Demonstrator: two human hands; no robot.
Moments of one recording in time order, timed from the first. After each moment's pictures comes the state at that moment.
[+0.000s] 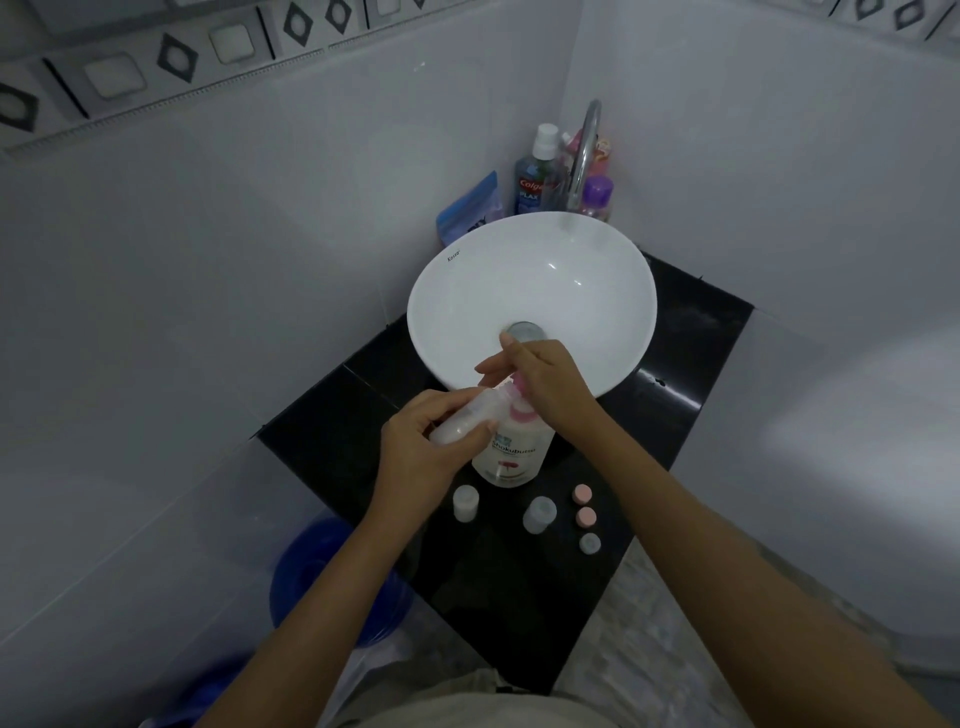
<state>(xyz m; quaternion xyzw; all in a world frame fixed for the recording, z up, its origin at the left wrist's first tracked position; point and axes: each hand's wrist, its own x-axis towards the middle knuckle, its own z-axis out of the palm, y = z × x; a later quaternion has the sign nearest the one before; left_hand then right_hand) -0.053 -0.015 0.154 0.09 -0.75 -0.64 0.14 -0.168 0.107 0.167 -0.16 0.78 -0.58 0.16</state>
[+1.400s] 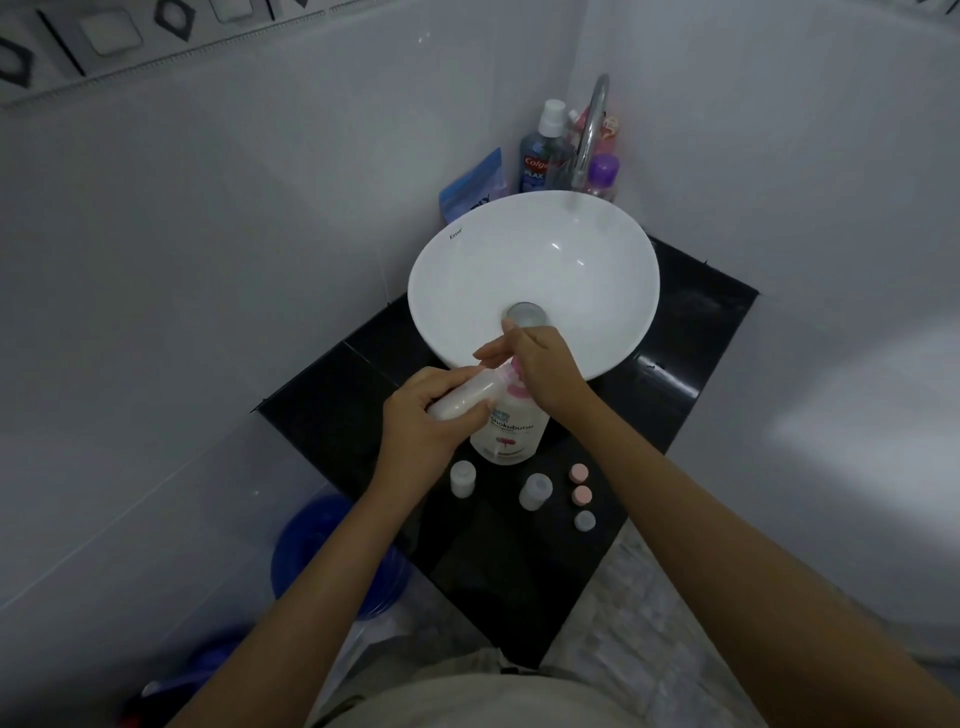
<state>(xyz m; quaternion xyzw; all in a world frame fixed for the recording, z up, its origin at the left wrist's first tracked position) -0.053 -0.011 0.147 0.11 -0.76 -0.63 0.15 -0.164 0.105 0.158 -0.13 0.78 -0.59 0.19</state>
